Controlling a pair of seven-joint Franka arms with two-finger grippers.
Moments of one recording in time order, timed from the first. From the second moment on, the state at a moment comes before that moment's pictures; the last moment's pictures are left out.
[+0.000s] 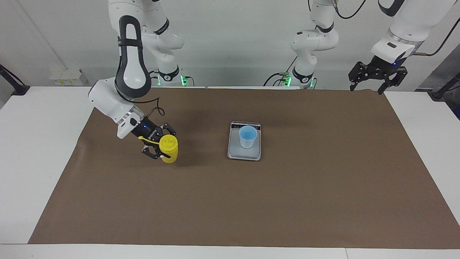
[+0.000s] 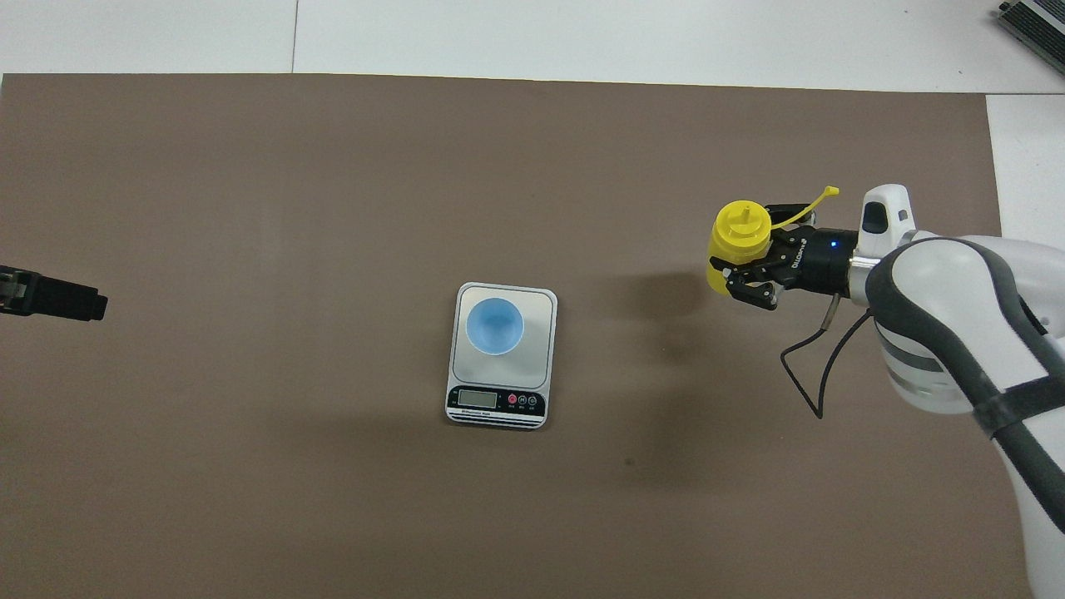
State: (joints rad) left arm 0.07 -0.10 -0.11 -1.63 -0.02 1.53 0.18; right arm -0.15 0.19 0.17 -2.11 1.18 2.34 -1.83
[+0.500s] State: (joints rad) left arm 0.07 -0.10 -0.11 -1.63 -0.02 1.53 0.18; right arm -0.18 0.27 0.17 -2.13 1.37 2.31 -2.07
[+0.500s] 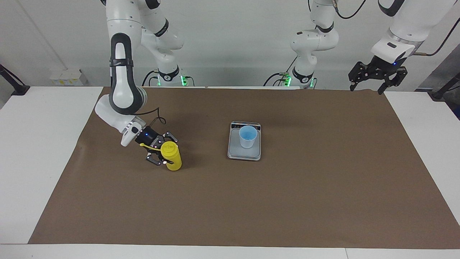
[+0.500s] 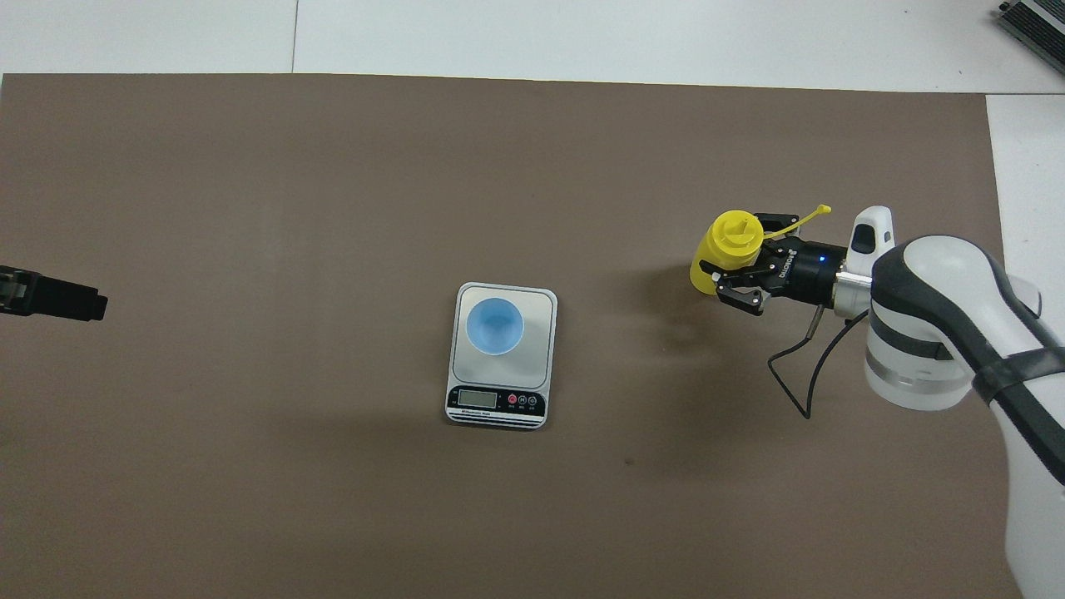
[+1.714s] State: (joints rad) left arm 0.07 -0.10 -0.11 -1.63 -0.02 1.53 0.18; right arm -0.31 0.13 0.17 -2.10 0.80 2.25 -2.08
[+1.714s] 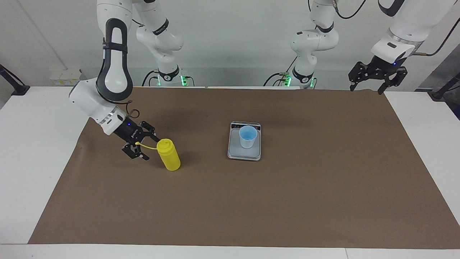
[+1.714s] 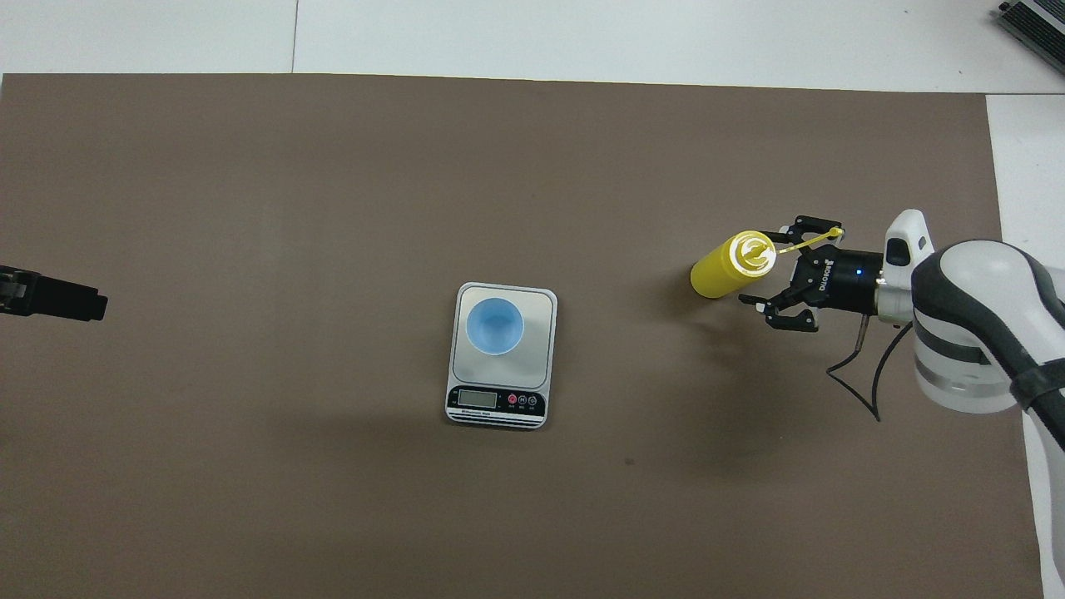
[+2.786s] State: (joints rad) left arm 0.07 -0.10 -0.11 -1.63 -0.02 1.53 0.18; right arm -0.18 0.02 0.19 -1.86 0.21 2.12 -1.25
